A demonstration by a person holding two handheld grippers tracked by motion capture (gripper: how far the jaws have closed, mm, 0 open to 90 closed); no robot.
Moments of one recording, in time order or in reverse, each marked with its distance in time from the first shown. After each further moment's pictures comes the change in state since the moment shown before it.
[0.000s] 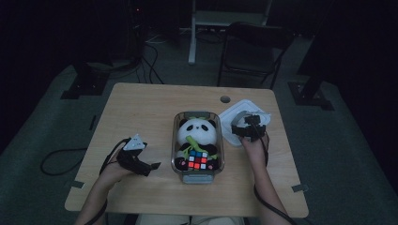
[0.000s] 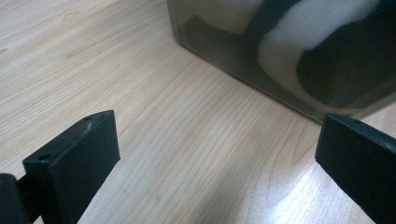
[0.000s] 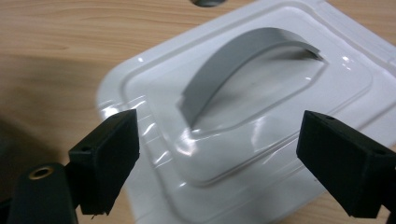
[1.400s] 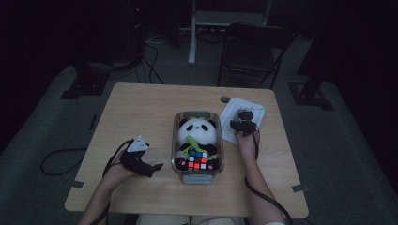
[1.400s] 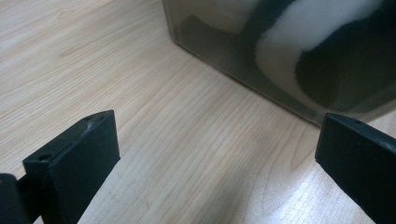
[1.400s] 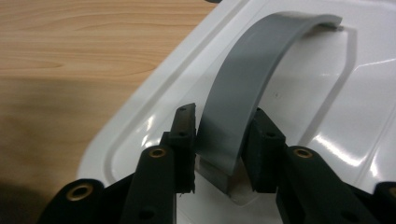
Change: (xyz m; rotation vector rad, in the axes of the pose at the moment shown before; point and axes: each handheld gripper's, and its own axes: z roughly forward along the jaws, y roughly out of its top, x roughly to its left) left arm -0.008 0.002 0.007 0.003 0.016 -0.001; right arm 0.007 0.010 0.038 0.022 0.071 0.072
